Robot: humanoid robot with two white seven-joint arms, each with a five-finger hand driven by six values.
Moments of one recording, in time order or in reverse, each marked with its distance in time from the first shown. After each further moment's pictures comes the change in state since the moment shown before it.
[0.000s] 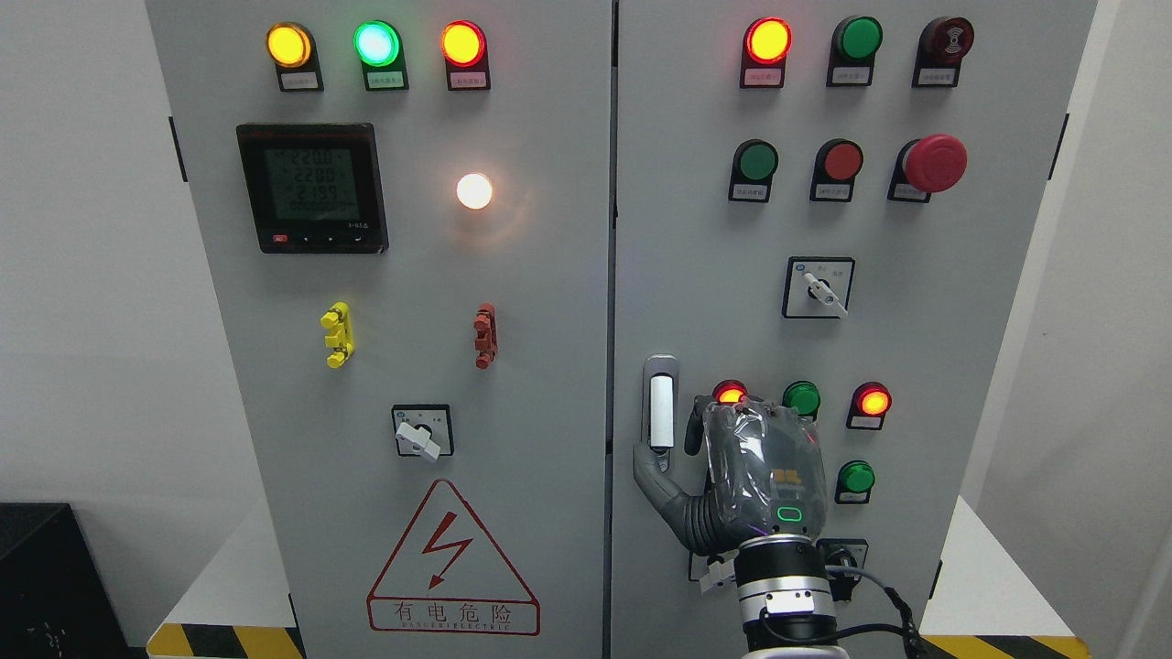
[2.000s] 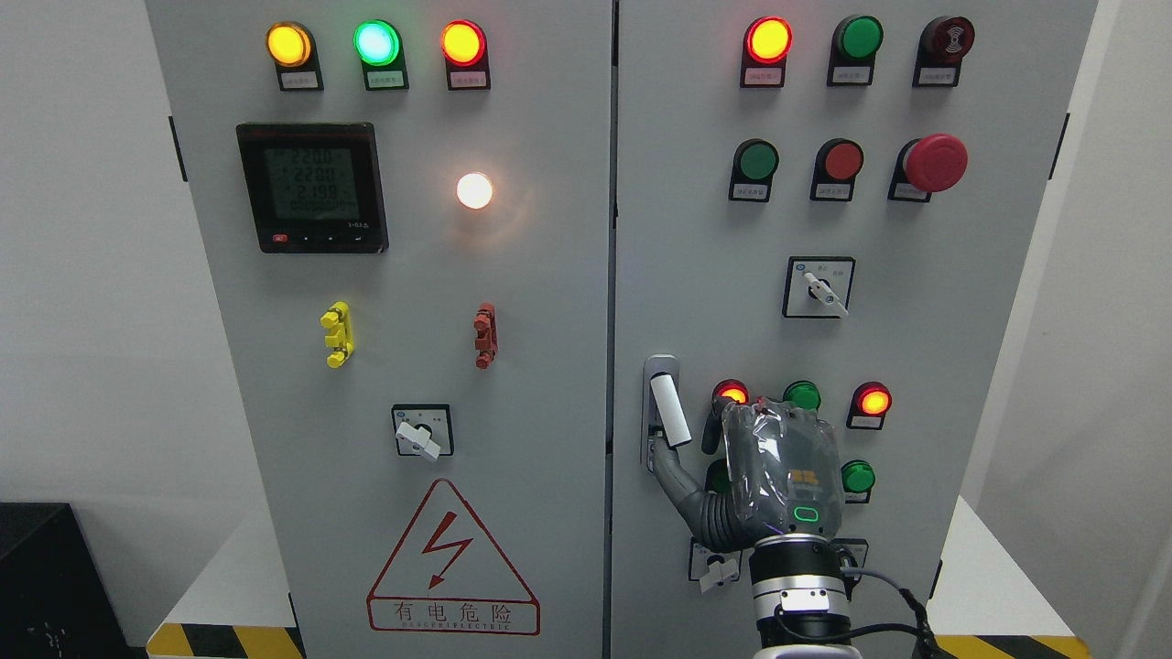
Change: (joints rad) left arm 0.000 0.000 0.000 0.000 0.000 -0.001 0.000; right arm 0.004 0.000 -0.034 0.001 -0.004 0.003 -0.008
